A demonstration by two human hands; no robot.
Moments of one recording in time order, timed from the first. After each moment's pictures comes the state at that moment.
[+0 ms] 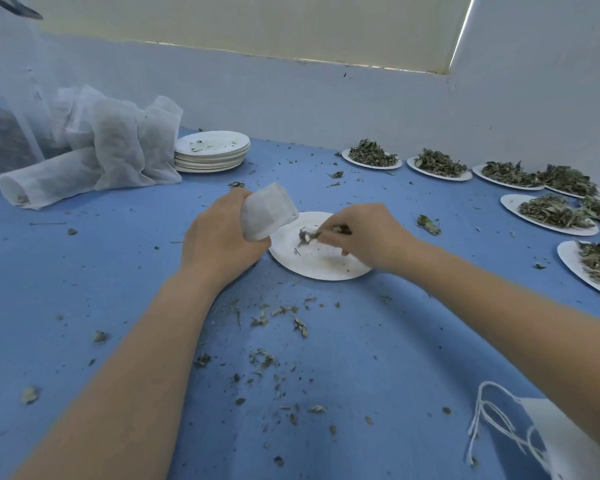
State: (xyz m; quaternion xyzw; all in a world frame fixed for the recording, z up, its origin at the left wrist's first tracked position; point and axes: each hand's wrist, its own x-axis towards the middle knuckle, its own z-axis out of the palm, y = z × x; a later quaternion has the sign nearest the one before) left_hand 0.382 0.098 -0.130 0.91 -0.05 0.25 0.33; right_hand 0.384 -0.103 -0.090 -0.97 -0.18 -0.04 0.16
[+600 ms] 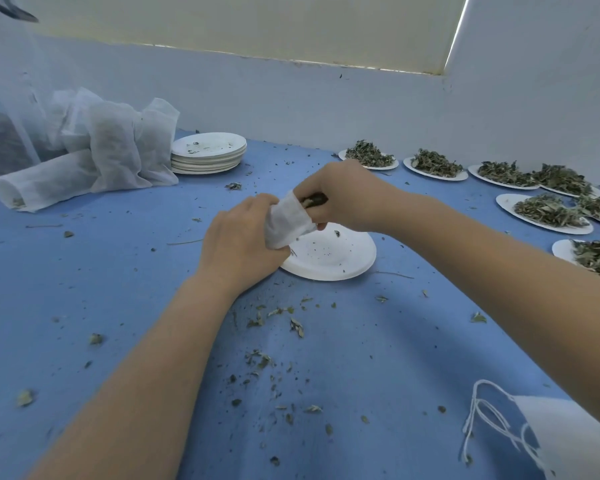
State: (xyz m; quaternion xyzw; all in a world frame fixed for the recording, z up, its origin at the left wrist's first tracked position) left_hand 0.377 0.075 -0.127 0.92 -0.11 0.26 0.27; right_hand 0.383 -0.079 -0.042 -0.95 -0.28 -0.04 0.14
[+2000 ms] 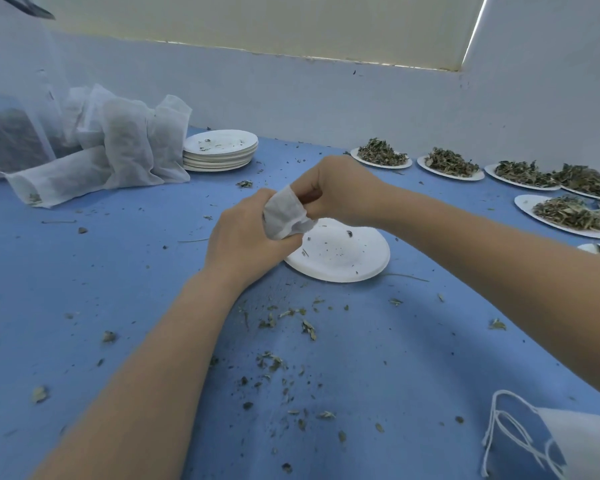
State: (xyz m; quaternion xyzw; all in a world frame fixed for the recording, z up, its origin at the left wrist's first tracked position) left_hand 0.378 0.082 -0.125 0.87 -0.09 0.24 0.42; right_hand 0.399 -0.067 -0.049 -0.91 -0.32 -0.01 0.26
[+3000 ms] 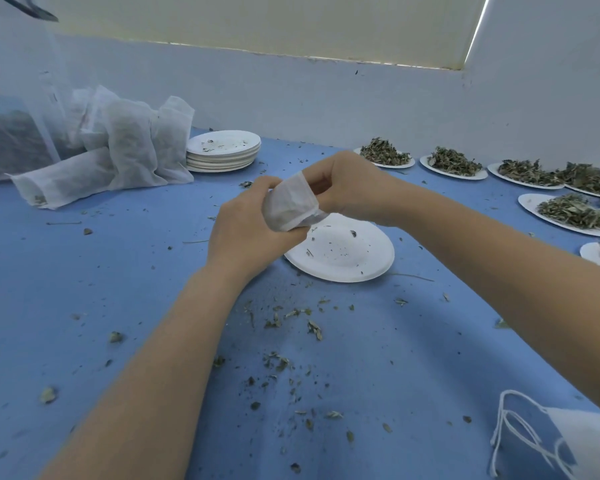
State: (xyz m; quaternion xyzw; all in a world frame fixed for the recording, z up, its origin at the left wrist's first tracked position) left_hand 0.376 0.083 -0.116 0.86 -0.09 0.28 0.42; right_hand 0.392 -0.066 -0.044 -0.89 -0.27 0.03 0.37
